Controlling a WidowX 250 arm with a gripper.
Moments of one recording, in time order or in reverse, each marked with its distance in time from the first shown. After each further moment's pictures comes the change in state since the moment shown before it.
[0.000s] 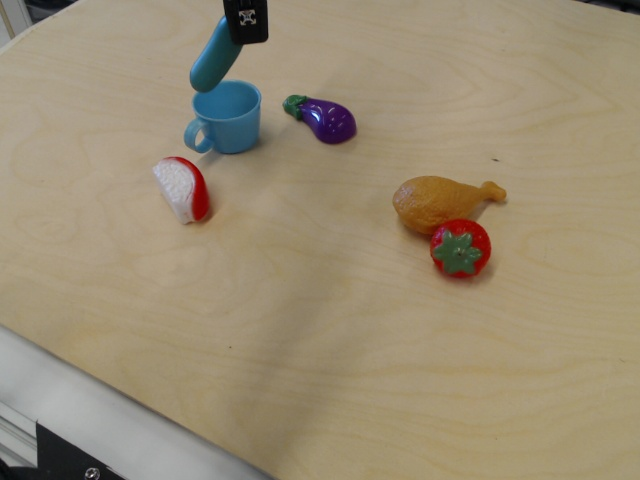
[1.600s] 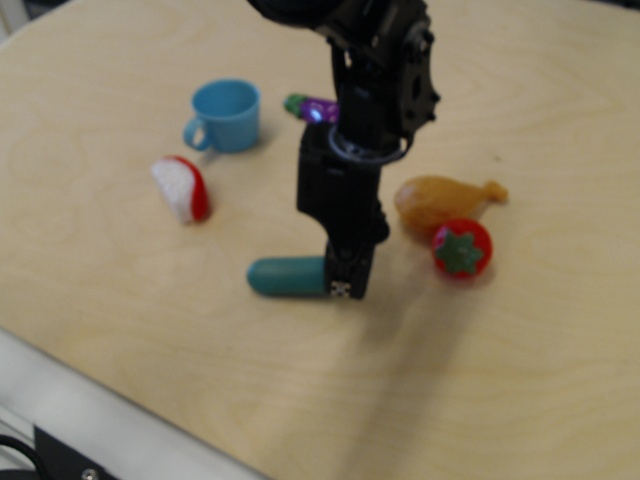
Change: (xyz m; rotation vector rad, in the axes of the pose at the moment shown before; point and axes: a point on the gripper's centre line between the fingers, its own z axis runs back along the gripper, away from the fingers) arm -0.036 0.170 -0.084 0.185 -0.086 -0.317
